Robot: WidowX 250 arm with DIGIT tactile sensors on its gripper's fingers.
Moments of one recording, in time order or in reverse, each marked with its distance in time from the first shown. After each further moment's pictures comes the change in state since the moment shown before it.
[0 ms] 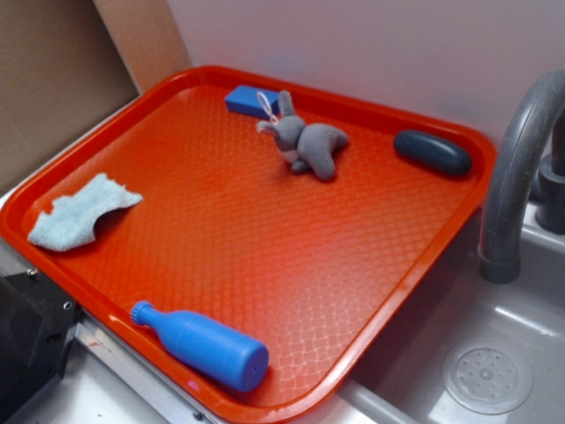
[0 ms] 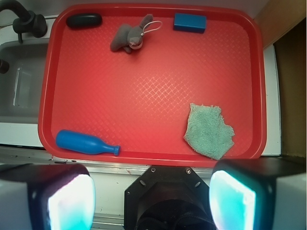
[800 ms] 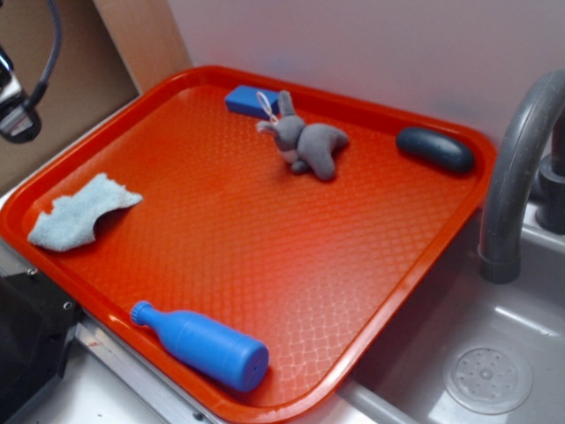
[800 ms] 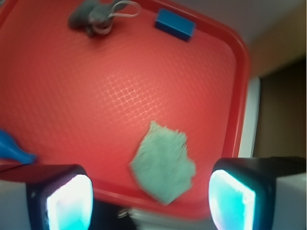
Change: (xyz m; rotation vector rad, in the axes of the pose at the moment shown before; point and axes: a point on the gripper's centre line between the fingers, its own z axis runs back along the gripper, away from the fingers) arm 0.009 0.077 -0.080 0.222 -0.086 -0.260
